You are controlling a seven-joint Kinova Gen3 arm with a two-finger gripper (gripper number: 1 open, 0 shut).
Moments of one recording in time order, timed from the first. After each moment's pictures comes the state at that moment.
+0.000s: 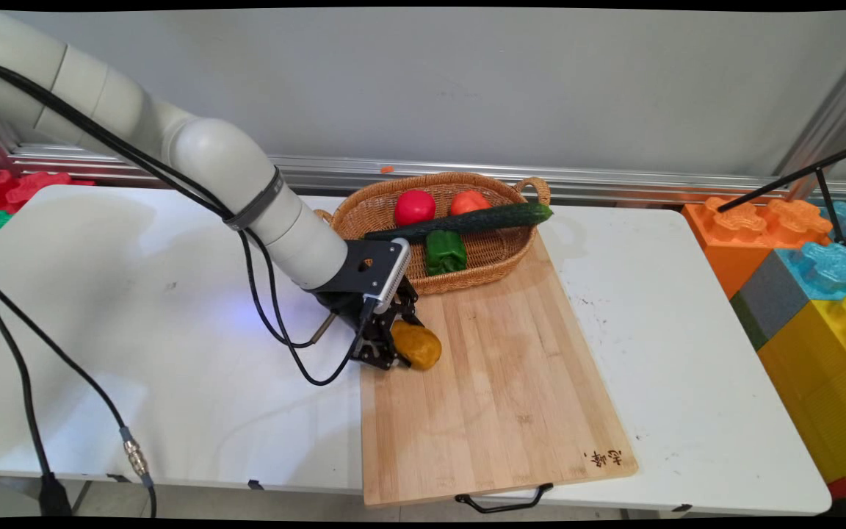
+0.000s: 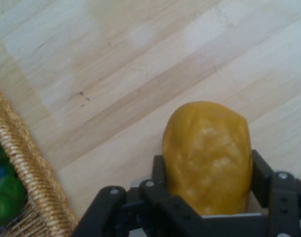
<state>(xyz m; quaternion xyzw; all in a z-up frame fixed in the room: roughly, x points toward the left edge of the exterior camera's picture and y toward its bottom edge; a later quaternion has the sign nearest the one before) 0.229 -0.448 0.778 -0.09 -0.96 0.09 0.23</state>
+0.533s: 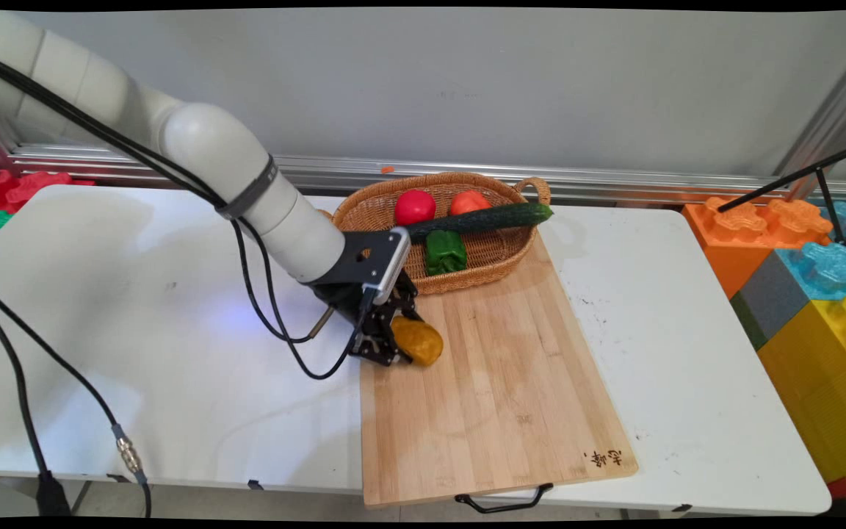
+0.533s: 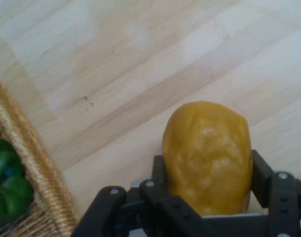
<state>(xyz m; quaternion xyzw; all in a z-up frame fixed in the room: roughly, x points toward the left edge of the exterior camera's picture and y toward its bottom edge) 0.227 -0.444 0.798 -0.08 -0.96 0.09 0.24</state>
